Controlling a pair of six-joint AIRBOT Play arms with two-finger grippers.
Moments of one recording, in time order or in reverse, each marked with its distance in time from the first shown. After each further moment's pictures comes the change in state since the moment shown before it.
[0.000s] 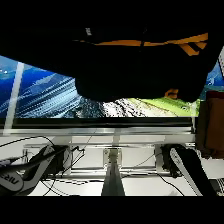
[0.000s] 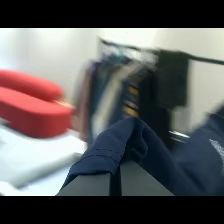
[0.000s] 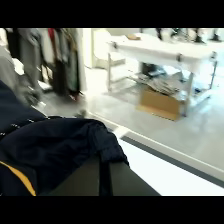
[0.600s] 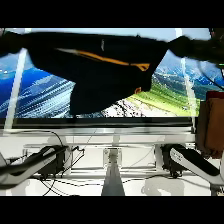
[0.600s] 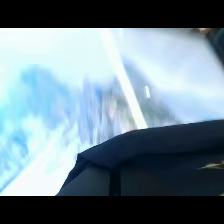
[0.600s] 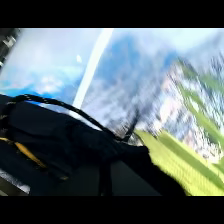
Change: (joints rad) left arm -0.390 -0.253 -0.208 0.856 0.291 -0.293; right arm 0.061 -0.421 -0.395 -0.163 -0.033 0.231
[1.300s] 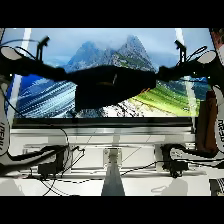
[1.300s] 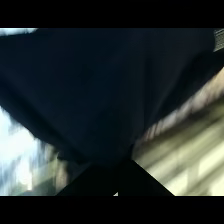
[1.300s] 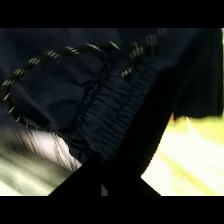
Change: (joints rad) left arm -0.226 -0.229 -0.101 0.362 -0.301 -0.125; right arm -0.030 -0.241 -0.095 -0.254 0.238 -0.072
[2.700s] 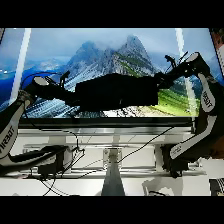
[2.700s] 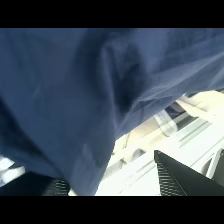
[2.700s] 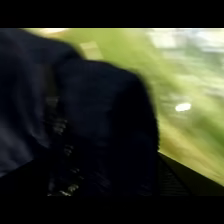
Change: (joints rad) left arm -0.109 0.001 -0.393 -0.246 0.262 -0.048; right arm -0.060 -0.493 0.293 0.022 0.144 -0.031
